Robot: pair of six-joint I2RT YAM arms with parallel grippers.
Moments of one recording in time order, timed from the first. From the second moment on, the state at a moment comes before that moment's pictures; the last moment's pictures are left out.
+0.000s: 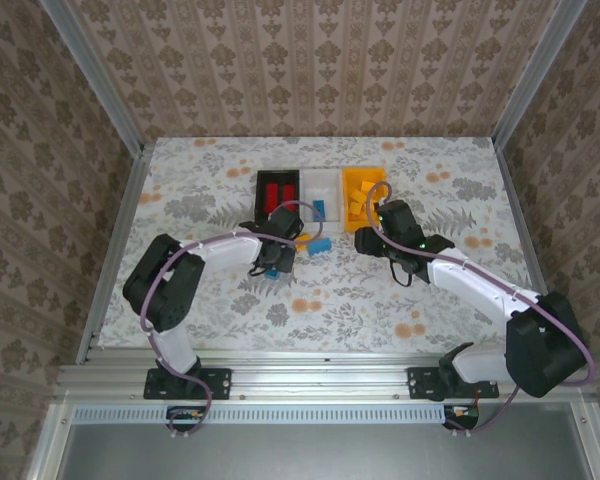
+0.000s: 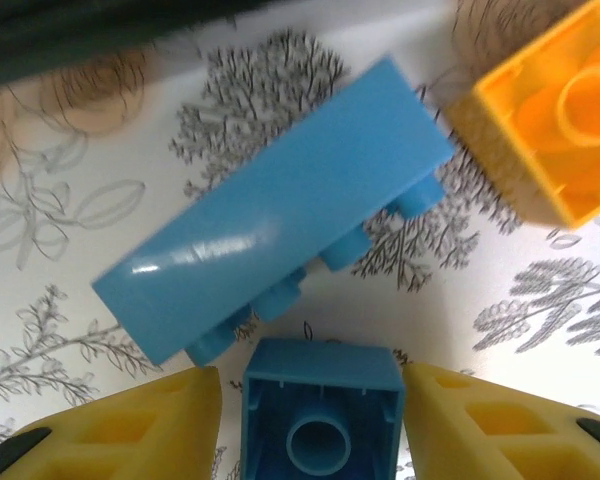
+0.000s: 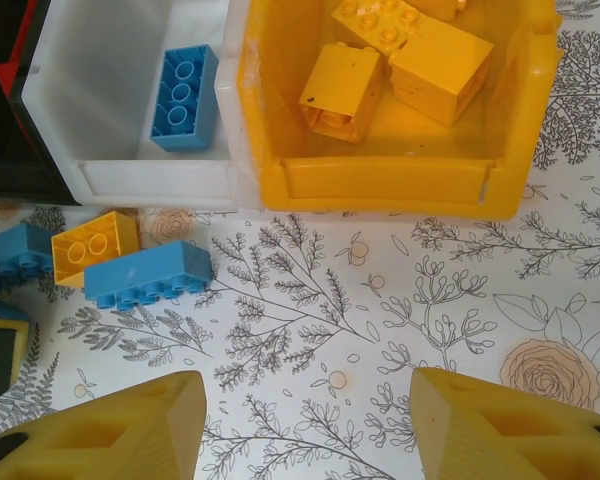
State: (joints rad) left arm -0.72 1.78 1.05 -0.52 -0.18 -0.40; right arm 0.47 1.31 0.83 -0.32 0.10 0.44
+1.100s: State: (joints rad) left arm -0.72 2.22 1.98 -0.73 -0.21 -0.28; right arm 0.47 1.33 0.79 -0.26 0.09 0.45
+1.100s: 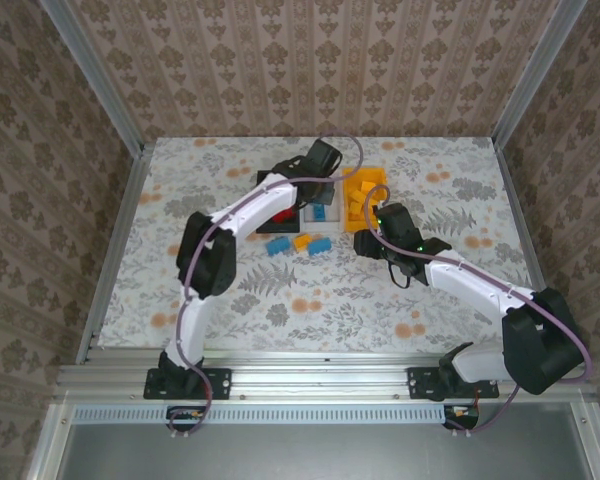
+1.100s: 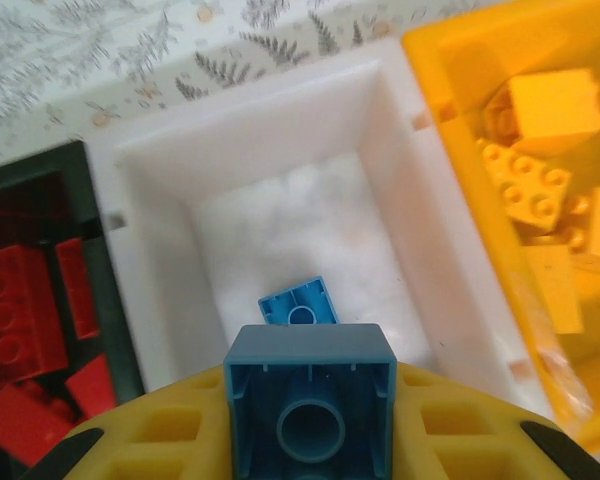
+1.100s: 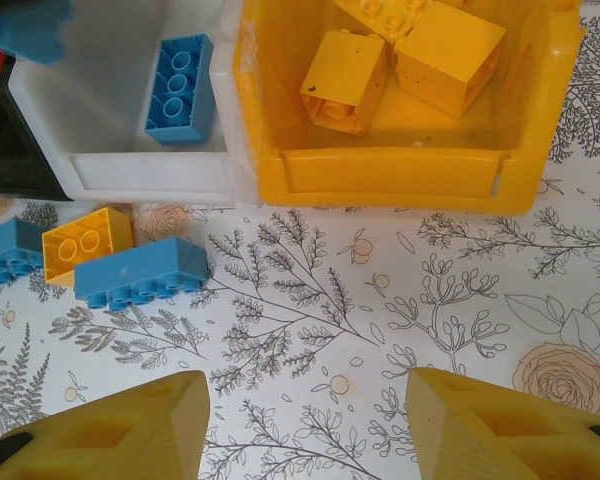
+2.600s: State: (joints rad) left arm -0.84 2.04 1.45 -0.48 -0.05 -0.02; right arm 0.47 1.24 0.77 -0.26 0.10 0.44
